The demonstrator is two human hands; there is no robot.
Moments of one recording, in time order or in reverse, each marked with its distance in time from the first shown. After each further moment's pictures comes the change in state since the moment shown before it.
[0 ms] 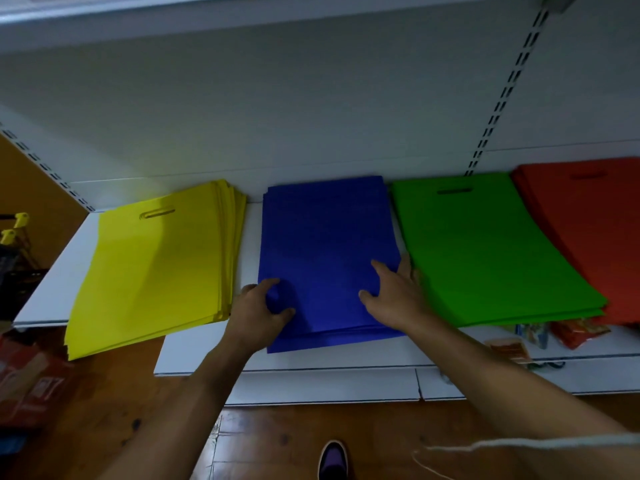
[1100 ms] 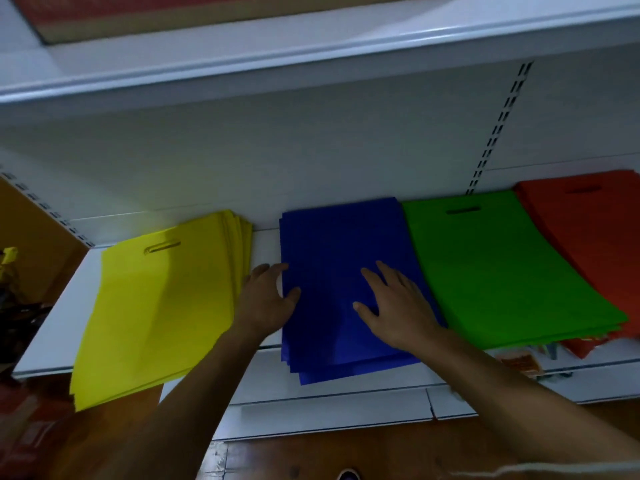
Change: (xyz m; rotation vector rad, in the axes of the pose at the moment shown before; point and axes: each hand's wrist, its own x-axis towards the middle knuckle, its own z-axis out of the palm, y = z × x) left_hand 0.055 0.025 -0.047 0.035 0.064 0.157; right_hand 0.004 -0.032 -0.011 -0.171 0.047 -0.222
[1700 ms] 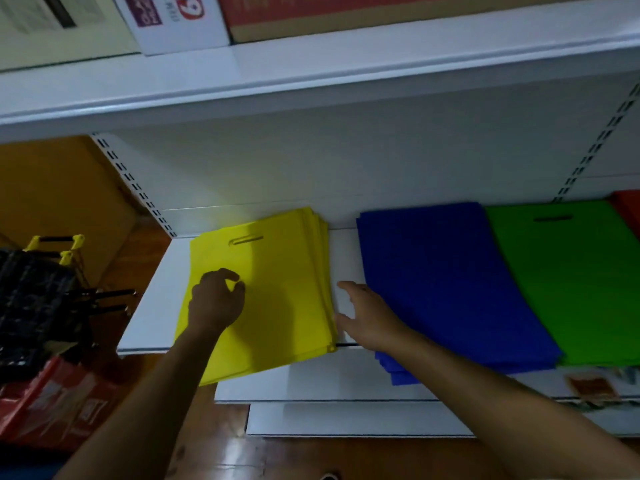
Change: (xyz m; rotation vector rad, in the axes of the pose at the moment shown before) left_hand -0.007 -0.180 -0.127 0.081 0.203 -0.306; right_hand 0.039 -0.166 0.059 0.432 -0.164 -0.091
